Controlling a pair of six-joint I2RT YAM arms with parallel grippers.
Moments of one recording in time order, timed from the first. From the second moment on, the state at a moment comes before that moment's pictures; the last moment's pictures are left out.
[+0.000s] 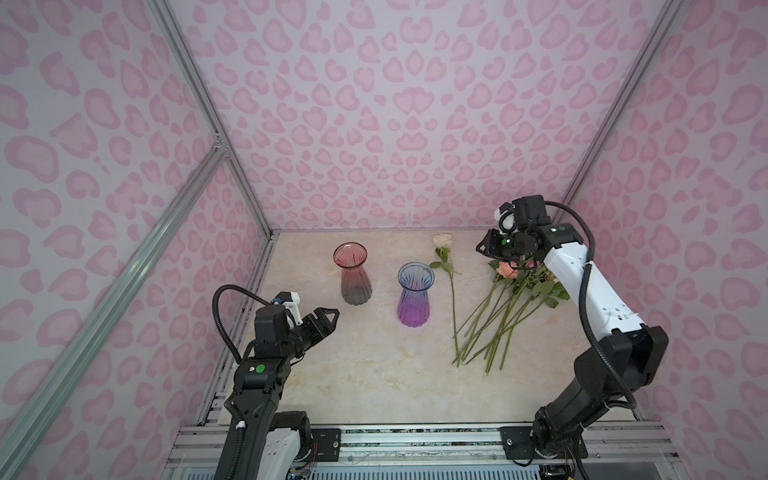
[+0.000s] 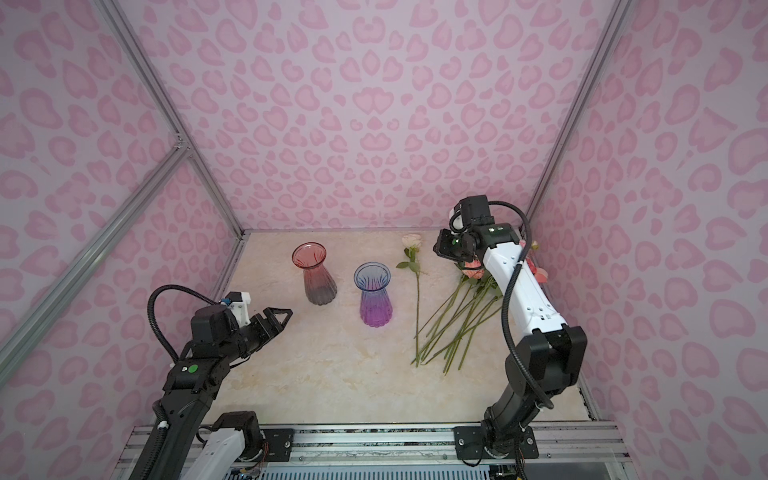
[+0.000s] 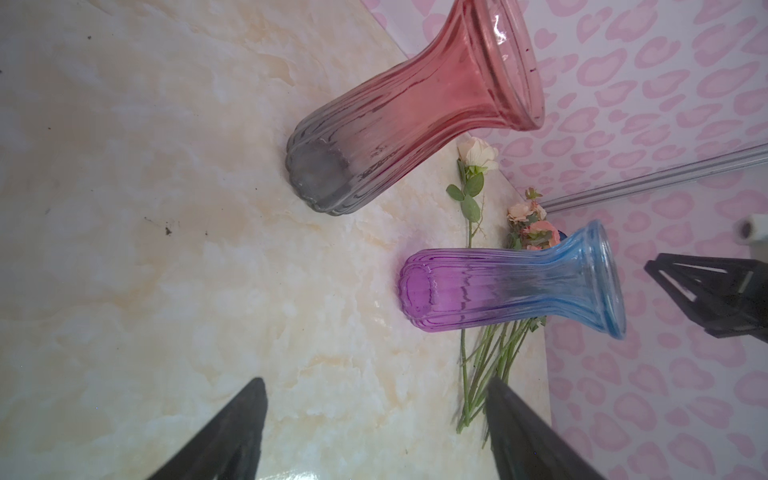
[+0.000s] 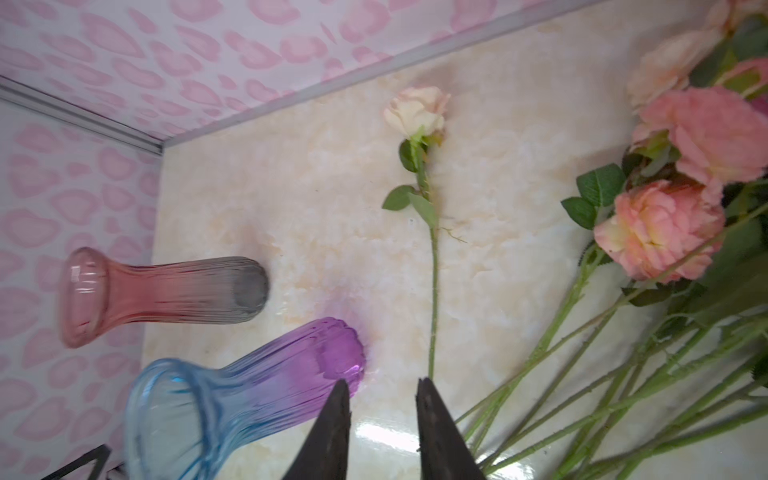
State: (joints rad) left arm 0.03 0.70 0.60 -0.54 0.44 -0.67; right arm 0.19 1.73 1.70 -0.93 -0.23 0.38
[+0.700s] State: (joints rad) left arm -0.20 0.50 0.30 -0.31 0.56 -0.82; right arm 0.33 2.35 1.97 -0.94 0.00 0.32
